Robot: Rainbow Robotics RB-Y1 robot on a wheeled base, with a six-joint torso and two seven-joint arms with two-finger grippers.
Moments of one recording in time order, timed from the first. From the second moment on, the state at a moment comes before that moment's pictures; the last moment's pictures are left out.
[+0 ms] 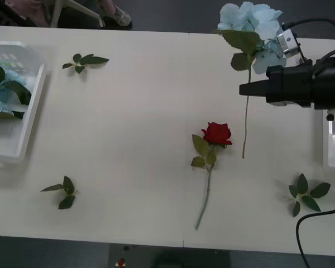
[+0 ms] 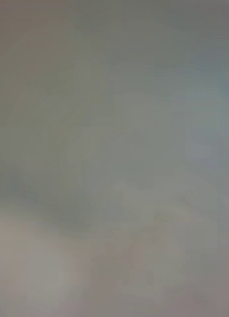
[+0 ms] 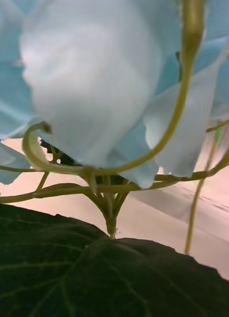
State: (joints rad) right arm -0.45 -0.44 -0.29 -1.73 -1.42 1.56 1.66; left arm 0.15 0.84 0.60 -1.60 0.83 1.15 -1.61
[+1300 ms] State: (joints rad) right arm -0.58 -0.31 -0.02 -1.73 -1.67 1.29 1.68; left arm 0.20 0.85 0.63 -1.96 0.97 1.27 -1.64
